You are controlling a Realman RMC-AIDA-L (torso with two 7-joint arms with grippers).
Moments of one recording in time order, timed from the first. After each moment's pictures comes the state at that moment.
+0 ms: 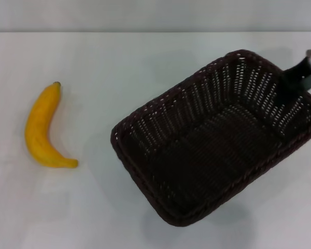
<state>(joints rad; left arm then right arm) -0.30 -2.08 0.75 0.08 -2.70 -1.63 2.76 1.07 1.95 -0.87 -0.81 0.32 1.69 -0.42</state>
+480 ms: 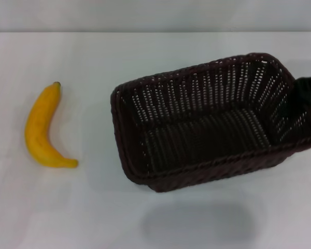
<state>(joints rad) -0.33 -2.08 0.75 0.08 -2.73 -1.58 2.76 0.87 2.00 -0.73 -1.03 0.43 1.79 -0.30</state>
